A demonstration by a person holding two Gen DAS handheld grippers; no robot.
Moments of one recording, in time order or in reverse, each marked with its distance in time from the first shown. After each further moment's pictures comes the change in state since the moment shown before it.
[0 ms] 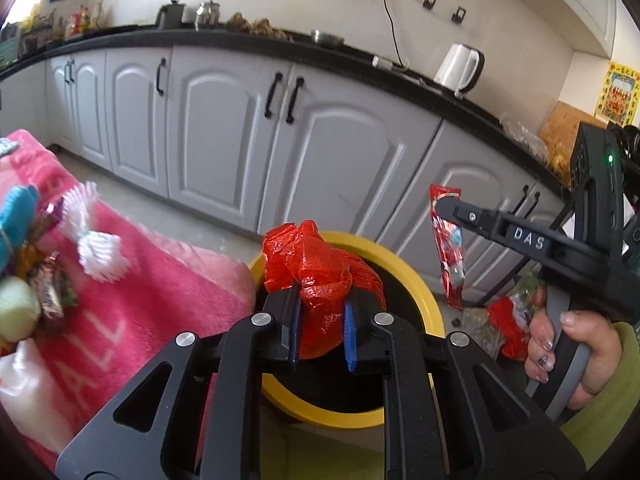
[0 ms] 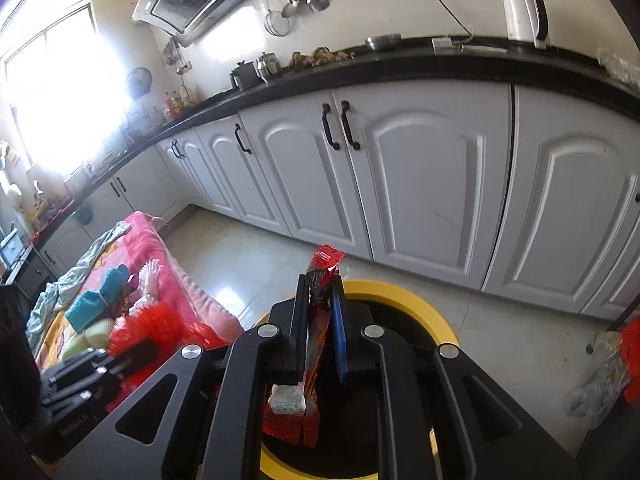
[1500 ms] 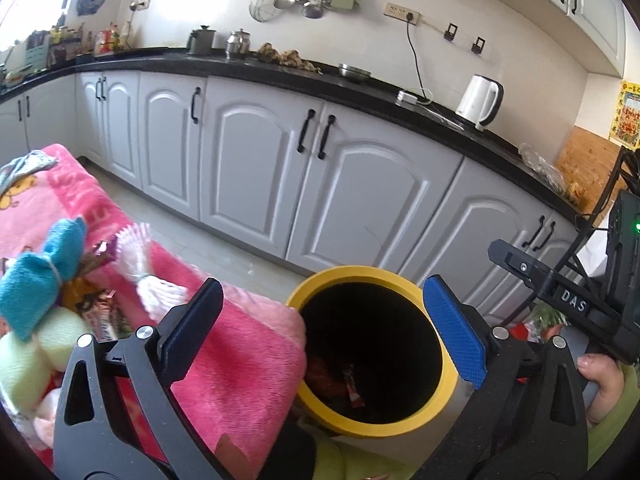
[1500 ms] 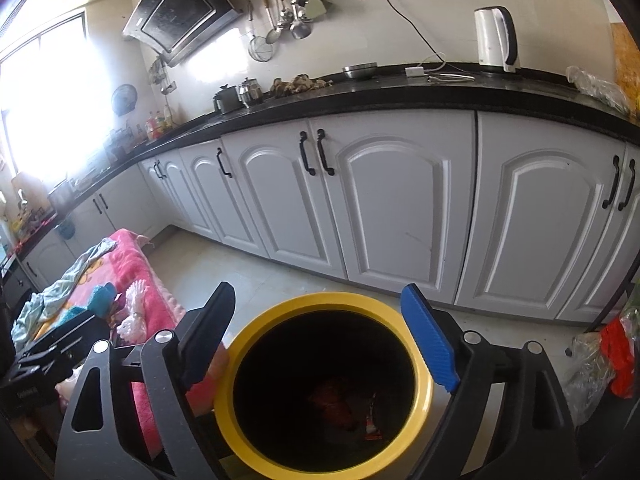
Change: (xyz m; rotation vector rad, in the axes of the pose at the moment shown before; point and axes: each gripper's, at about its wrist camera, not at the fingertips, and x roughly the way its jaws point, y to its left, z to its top) left arm -0.046 0.021 0.019 -0.034 -0.115 0.097; right arm -0.042 0.007 -0.006 -0.023 -0.113 -0.087
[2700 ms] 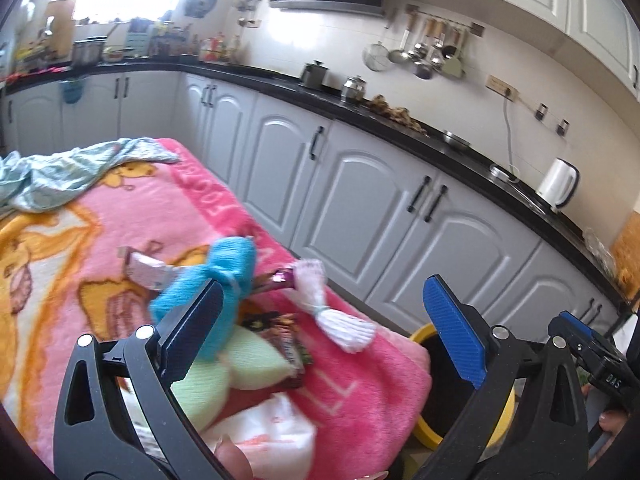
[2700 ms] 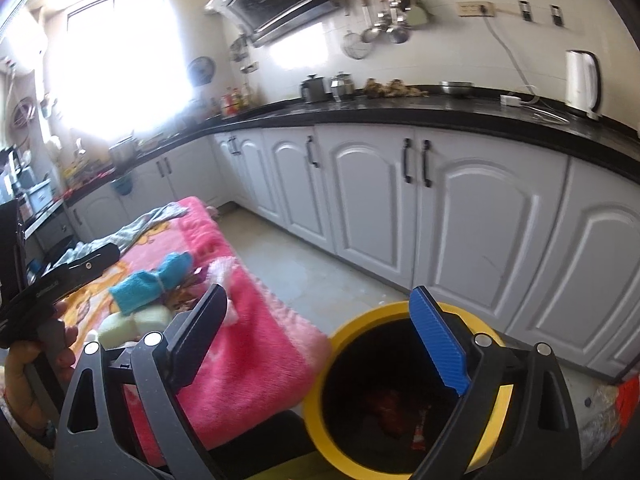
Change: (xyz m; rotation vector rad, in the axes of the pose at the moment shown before) left arm -0.086 0.133 0.007 -0.215 -0.159 0.254; right arm 0.002 0.115 -0.001 -0.208 0.019 0.221
